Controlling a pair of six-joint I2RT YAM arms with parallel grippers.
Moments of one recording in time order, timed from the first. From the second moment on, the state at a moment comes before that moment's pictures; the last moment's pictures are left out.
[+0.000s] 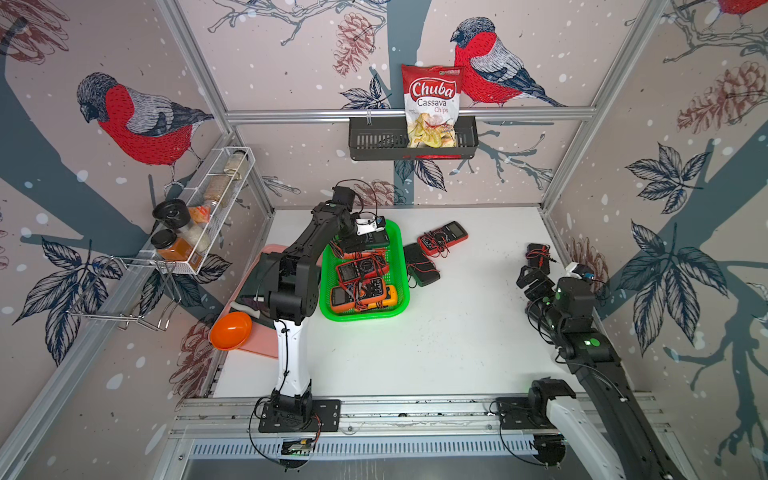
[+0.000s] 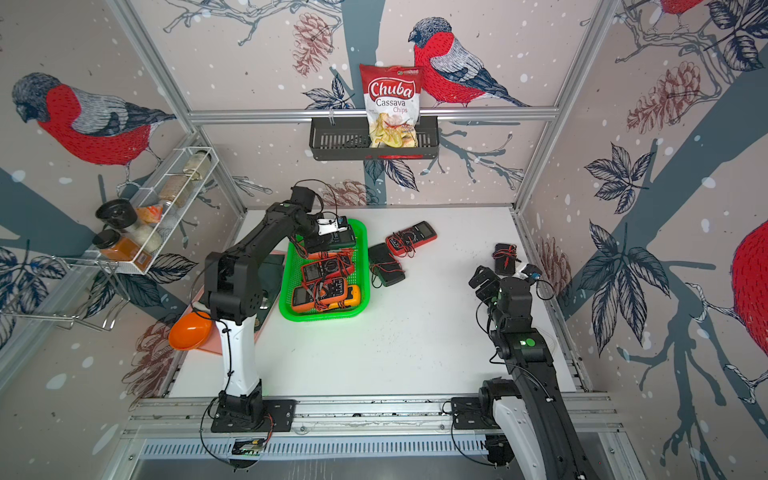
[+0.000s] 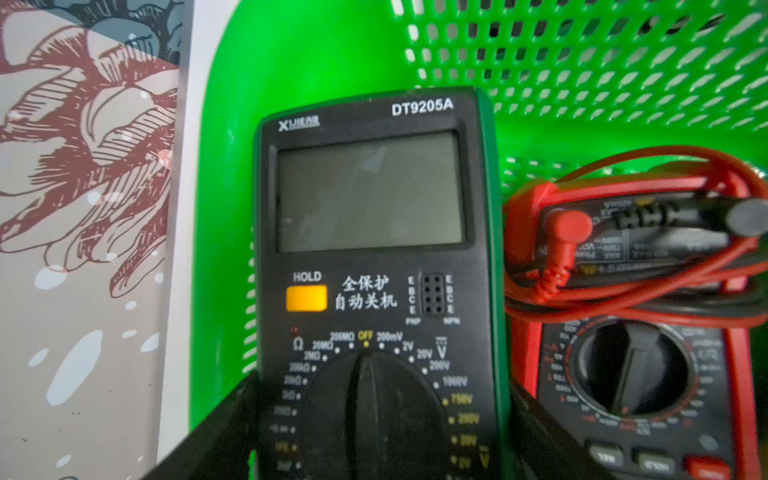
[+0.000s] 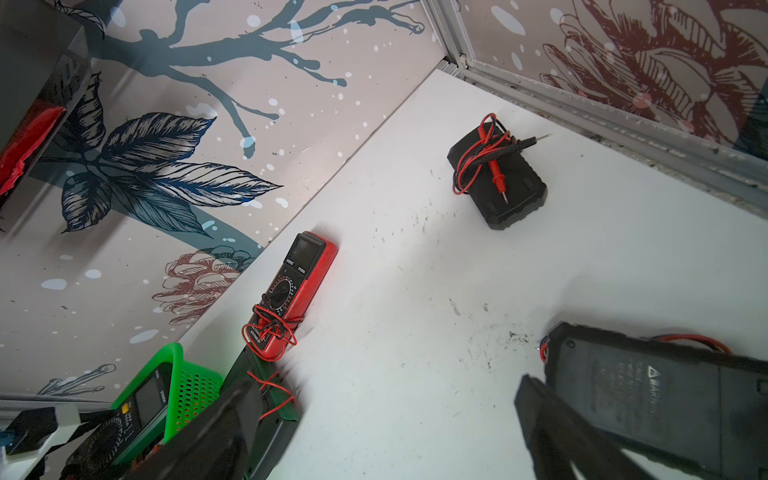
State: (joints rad) left arm -0.21 2.14 1.88 -0.84 0.18 1.15; right arm 0.09 0.65 0.55 -0.35 0.13 0.71
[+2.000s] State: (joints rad) left arm -0.25 1.16 0.90 -0.08 0.14 -0.07; right arm 0.52 1.72 1.22 -0.33 -0.15 0.12
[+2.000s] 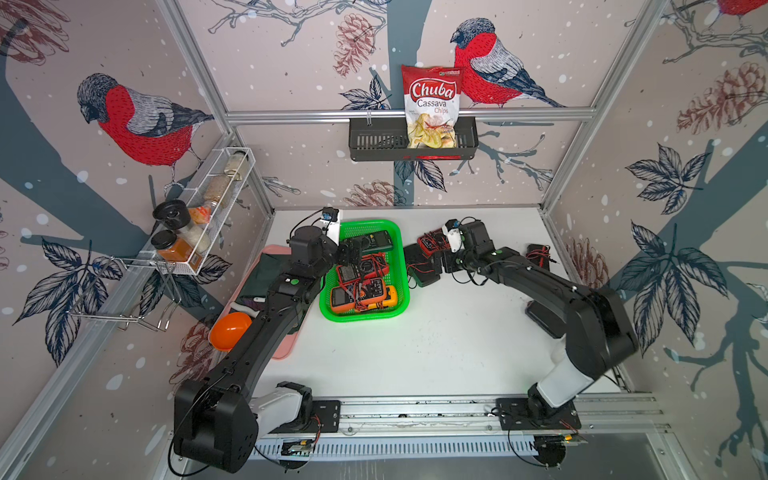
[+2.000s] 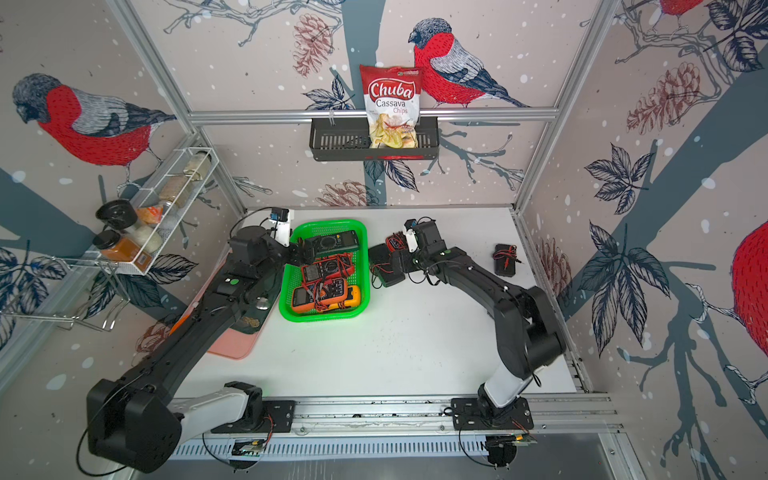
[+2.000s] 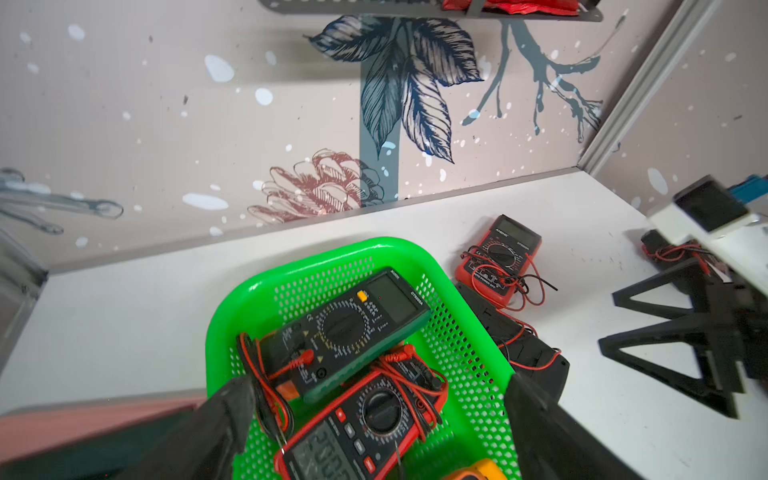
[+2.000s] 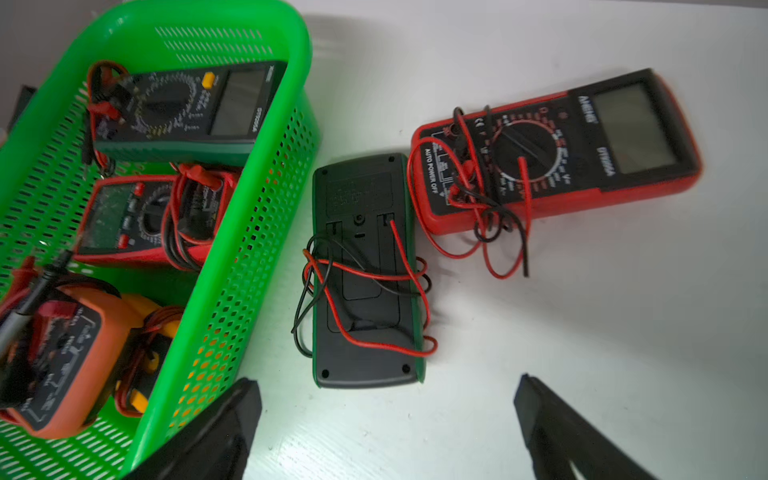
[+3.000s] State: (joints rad) left arm -0.25 1.13 0.79 -0.05 0.11 -0.15; right arm 0.59 2.23 1.68 -0.57 -0.13 -0.09
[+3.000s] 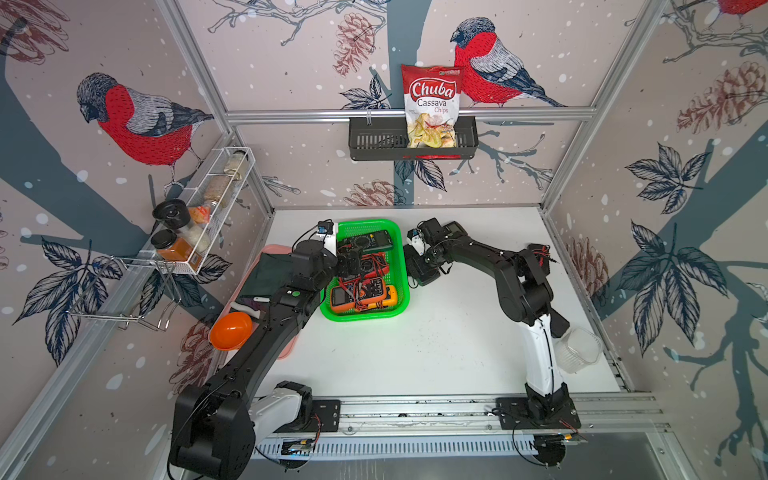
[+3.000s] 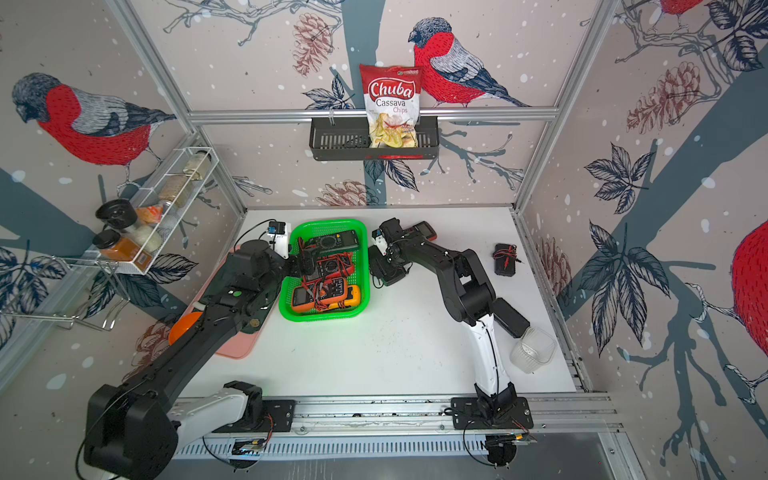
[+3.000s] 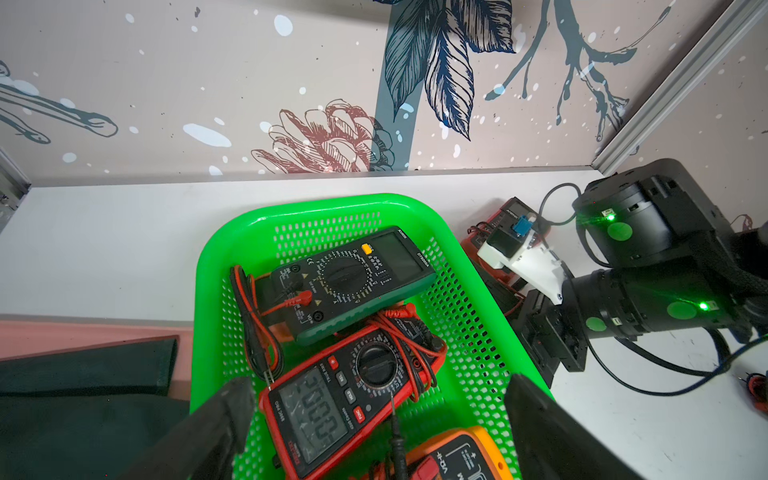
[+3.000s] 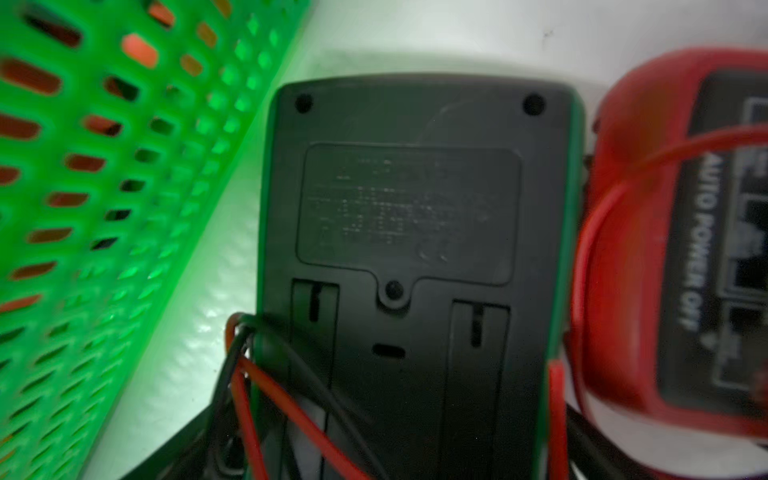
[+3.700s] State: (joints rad) left arm -0.25 0.99 0.68 0.00 -0.02 -0.27; right arm 0.60 2.05 1.56 -0.56 -0.02 -0.10
